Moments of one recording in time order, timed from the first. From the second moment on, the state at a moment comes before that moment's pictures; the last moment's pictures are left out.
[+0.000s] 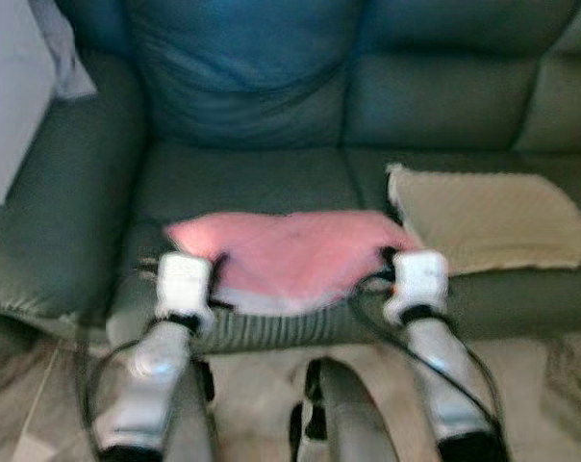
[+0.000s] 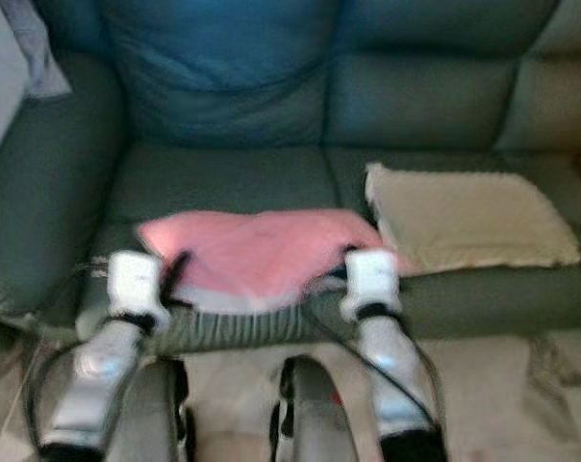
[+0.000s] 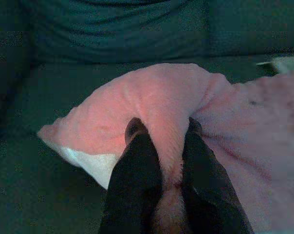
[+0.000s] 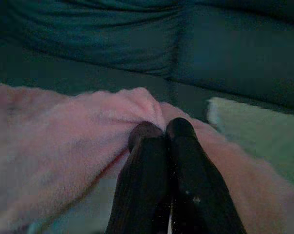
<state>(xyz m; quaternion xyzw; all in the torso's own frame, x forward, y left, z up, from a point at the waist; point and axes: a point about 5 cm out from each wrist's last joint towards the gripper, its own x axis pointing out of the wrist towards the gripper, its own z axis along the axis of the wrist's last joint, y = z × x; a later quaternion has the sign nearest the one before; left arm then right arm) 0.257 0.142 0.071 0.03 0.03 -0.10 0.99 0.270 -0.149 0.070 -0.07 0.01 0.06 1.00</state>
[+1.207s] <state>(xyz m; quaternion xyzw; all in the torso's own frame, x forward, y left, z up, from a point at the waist) 0.371 0.204 0.148 0.17 -0.06 0.07 0.98 0.366 -0.143 0.146 -0.08 -0.05 0.15 0.98</state>
